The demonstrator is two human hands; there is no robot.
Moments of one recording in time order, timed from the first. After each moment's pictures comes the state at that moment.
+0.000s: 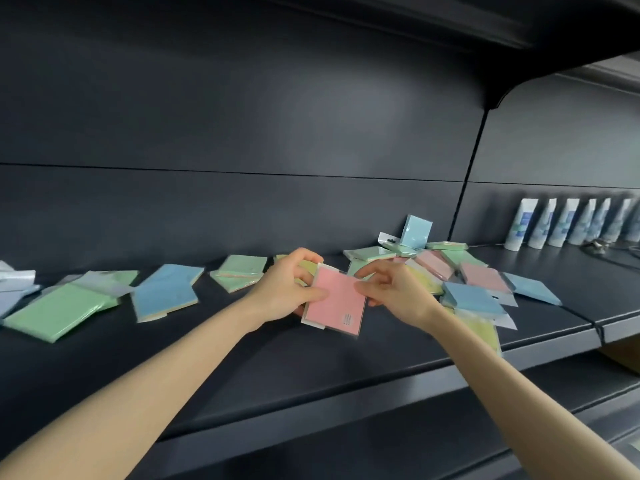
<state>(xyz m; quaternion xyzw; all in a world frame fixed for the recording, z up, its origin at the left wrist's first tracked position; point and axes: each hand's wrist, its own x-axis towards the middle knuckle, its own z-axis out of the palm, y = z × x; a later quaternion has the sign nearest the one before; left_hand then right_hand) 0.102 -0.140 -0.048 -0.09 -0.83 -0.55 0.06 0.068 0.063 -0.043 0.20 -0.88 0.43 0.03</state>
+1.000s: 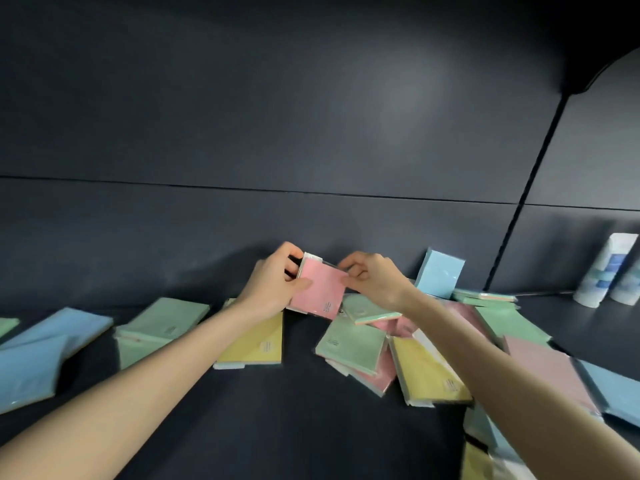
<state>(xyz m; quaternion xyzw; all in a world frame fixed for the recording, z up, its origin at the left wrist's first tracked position) -0.104 -0.113 -0.056 0.01 -0.88 -0.43 0.20 -0.170 0.067 -0.034 0.28 -0.91 0.29 0.02</state>
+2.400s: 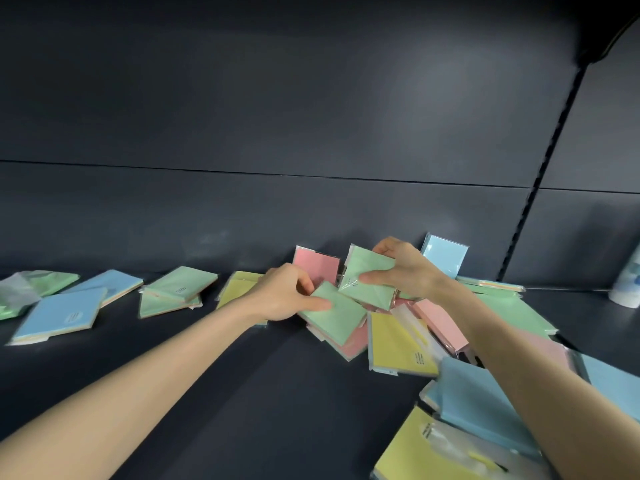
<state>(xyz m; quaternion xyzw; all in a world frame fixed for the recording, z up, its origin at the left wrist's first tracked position) -0.061 -0.054 -0.058 0.09 -0.94 -0.33 0.08 -0.178 0.136 -0.037 0.29 -0.86 0.41 -0.07</state>
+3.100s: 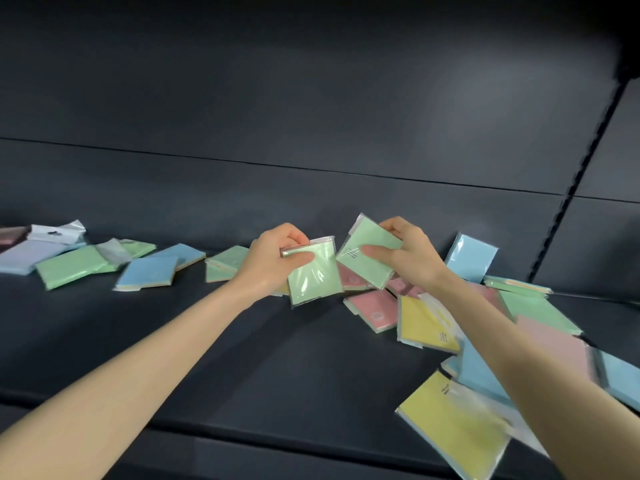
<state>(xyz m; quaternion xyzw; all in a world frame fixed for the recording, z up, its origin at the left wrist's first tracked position) 0.025 -0.068 -0.036 0.12 -0.85 -0.43 0.29 -0.107 0.111 -0.019 0.35 -0.79 0.50 -0.02</state>
